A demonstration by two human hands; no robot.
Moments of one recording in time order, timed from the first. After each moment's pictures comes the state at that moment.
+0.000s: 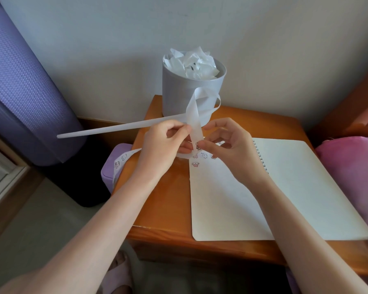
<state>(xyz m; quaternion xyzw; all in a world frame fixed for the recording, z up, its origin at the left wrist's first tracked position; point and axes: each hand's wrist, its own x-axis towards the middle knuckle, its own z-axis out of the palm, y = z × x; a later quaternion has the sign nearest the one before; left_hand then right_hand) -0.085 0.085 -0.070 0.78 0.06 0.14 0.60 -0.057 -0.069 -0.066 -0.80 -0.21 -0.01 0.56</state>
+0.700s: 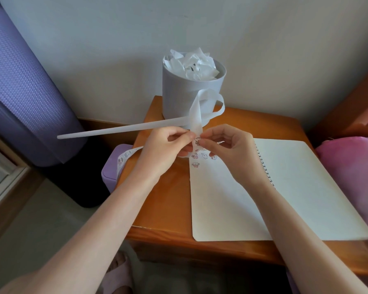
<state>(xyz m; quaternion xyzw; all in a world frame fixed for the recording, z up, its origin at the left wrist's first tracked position) -0.089 0.085 -0.066 0.78 0.06 0.08 0.62 -0.057 -0.067 -0.069 -0.79 -0.19 -0.02 0.59</state>
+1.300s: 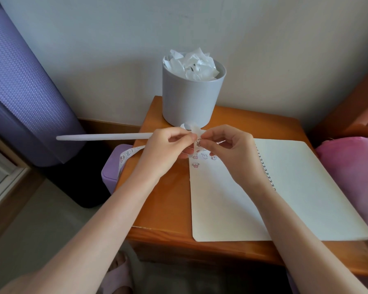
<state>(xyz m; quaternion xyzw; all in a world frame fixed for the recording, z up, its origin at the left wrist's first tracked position) -0.089 0.085 -0.064 0.78 0.05 0.07 0.62 -0.058 -0.067 -0.069 -0.80 -0.18 -0.04 0.57</state>
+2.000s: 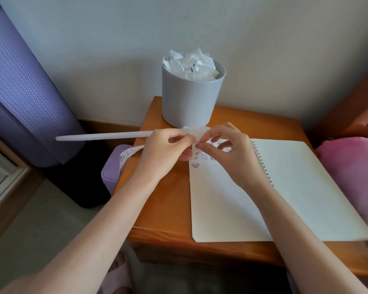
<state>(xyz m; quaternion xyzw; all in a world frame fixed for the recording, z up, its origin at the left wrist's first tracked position) -0.089 0.084 -0.066 0.79 0.07 0.09 0.61 -0.058 -0.069 -0.068 -0.84 -0.22 -0.06 0.49</state>
